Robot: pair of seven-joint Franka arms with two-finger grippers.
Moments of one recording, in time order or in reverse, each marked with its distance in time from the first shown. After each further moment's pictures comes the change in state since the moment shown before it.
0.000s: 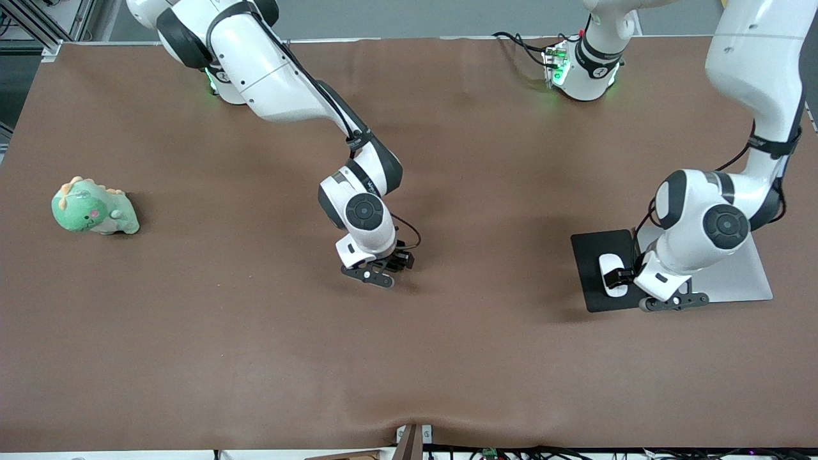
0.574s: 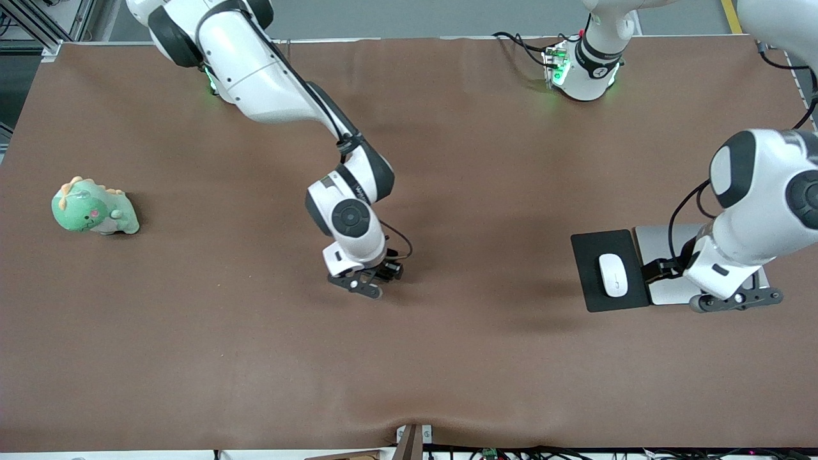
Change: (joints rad) left arm 0.000 -0.125 -0.031 0.237 0.000 -0.362 0.000; right arm -0.063 -0.043 -0.021 0.046 -0.002 -0.075 -0.004
